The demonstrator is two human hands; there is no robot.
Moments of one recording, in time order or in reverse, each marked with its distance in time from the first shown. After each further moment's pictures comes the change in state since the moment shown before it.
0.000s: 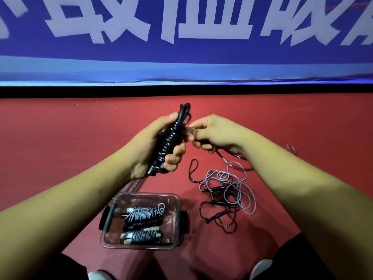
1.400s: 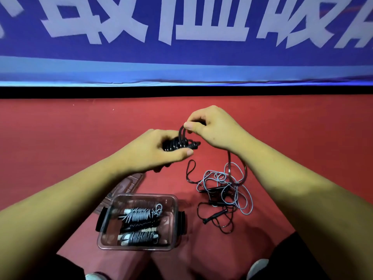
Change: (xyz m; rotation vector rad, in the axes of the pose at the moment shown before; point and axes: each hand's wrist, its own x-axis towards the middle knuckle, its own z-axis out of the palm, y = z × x) left_hand -0.011 0.002 -0.004 1.132 0.150 0.322; right_hand -0.012 -0.023 0.001 -0.556 0.335 -0.269
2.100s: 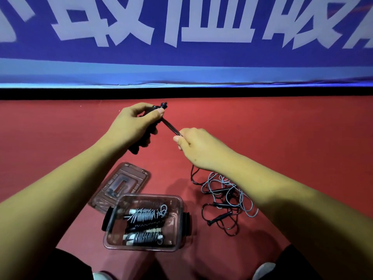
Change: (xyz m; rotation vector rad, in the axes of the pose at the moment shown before) left_hand 0.011 -0.021 -0.041 -0.372 0.489 -0.278; right_hand -0.005 -0.019 0.049 -0.097 -0.133 0.085
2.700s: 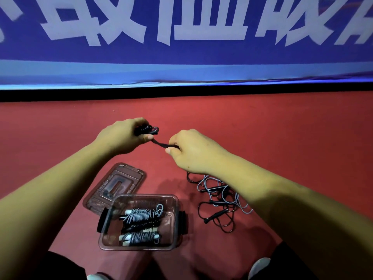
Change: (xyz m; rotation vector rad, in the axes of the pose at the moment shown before) left_hand 0.036 -0.046 -0.016 0.961 -0.135 0.110; right_hand -0.015 -0.011 -0.010 -0.102 -0.068 -0.027
